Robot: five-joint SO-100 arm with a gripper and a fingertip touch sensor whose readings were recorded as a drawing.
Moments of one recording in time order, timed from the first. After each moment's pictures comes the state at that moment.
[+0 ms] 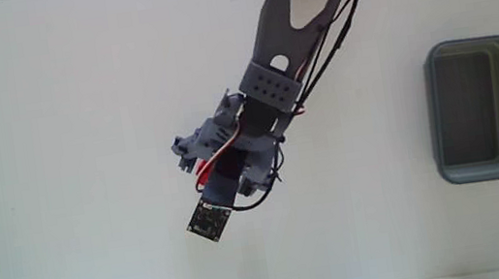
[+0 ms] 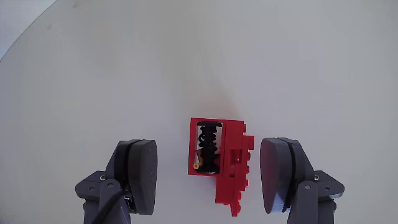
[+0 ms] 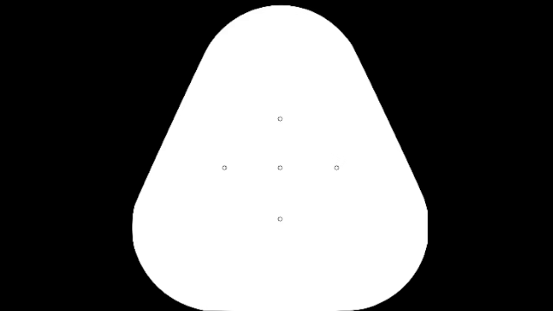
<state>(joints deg) 29.3 83.8 91.6 49.5 -0.3</state>
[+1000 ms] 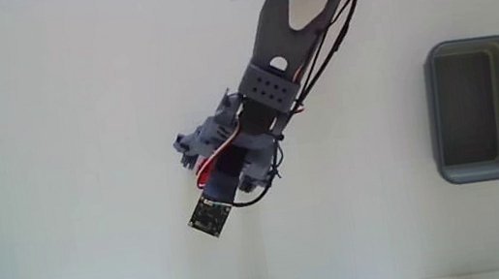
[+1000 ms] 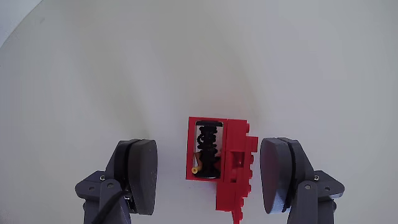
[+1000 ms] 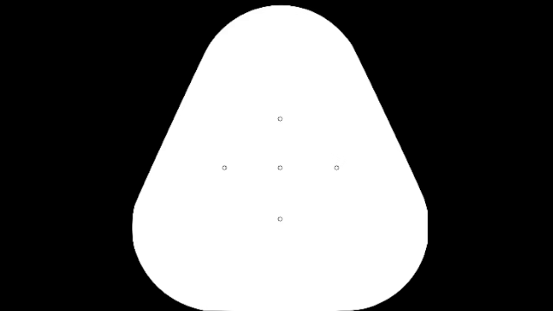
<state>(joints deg) 29.3 82.7 95.6 44.4 -0.1</state>
